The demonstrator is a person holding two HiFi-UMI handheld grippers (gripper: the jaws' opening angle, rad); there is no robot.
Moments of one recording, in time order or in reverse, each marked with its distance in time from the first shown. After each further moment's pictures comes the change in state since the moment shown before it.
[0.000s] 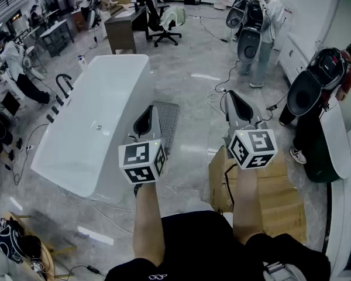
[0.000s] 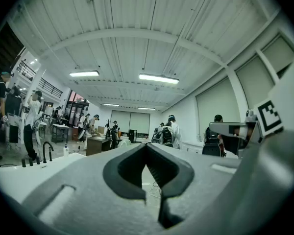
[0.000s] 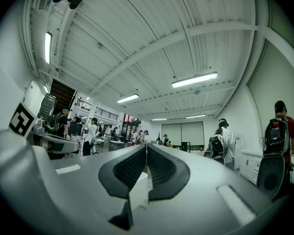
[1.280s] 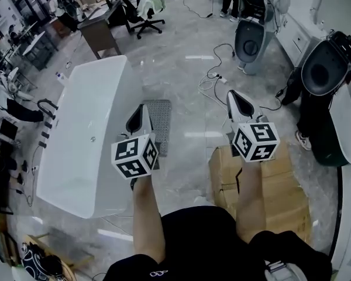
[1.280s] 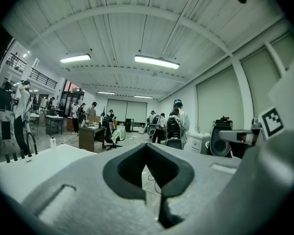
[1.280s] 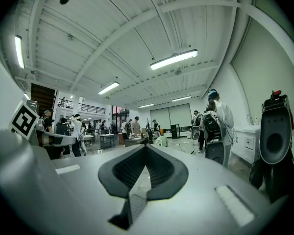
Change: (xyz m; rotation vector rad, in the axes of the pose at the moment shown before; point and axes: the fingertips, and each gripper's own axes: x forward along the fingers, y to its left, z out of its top) left arm 0.198 -0.041 -0.052 -0.002 0.128 -0.025; right arm 0.079 -0.188 -0.109 0.161 0.144 -0.102
